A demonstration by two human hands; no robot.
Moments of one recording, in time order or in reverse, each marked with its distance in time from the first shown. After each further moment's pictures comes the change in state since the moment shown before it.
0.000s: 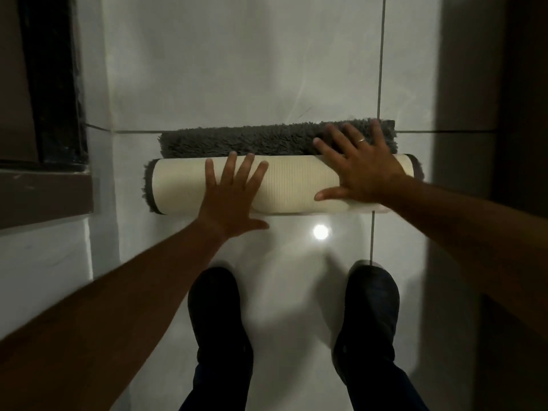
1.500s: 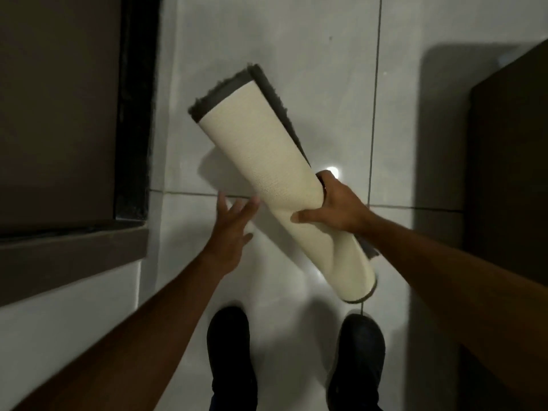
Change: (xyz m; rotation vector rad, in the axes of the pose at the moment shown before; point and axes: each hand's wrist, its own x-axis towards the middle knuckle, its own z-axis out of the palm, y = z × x) left_hand -0.018 -0.020 -0.168 -1.999 0.138 -0.670; right_hand 0.016 -0.004 -0.159 1.239 0.038 0.173
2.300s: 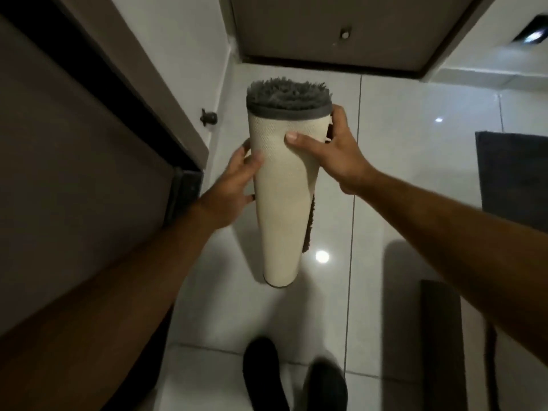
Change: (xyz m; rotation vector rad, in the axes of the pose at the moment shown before) left_hand 0.111 0.518 0.117 0.113 -0.334 0.389; right_hand 0.212 -0.387 -0.370 0.429 0.215 -0.364
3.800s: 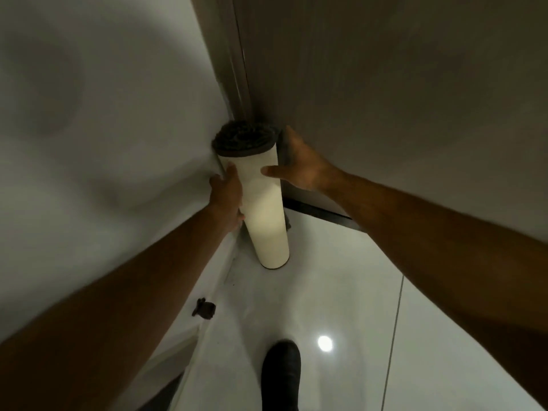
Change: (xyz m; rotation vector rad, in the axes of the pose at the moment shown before) left_hand 0.514 0.311 -0.162 -0.160 0.783 -0.261; right_hand 0.663 -0.117 -0.006 -0.488 -0.361 -0.009
